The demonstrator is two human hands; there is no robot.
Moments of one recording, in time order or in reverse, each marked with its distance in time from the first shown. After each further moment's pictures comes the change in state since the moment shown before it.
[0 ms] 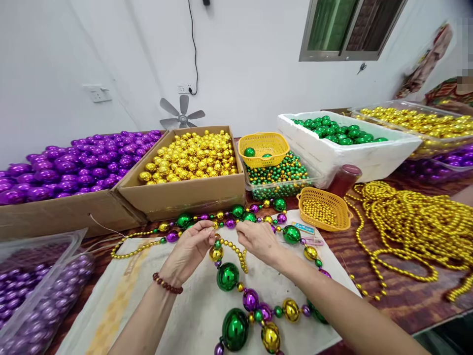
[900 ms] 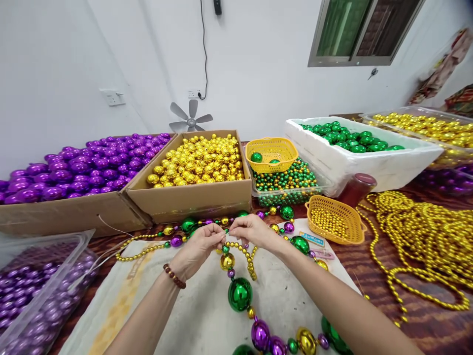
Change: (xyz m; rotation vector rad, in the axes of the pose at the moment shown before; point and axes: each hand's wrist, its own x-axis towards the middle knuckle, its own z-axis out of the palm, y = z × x) left_hand 0.018 0.010 0.000 0.293 -0.104 -0.028; right_hand 0.056 0.018 0.015 0.814 -0.190 -0.001
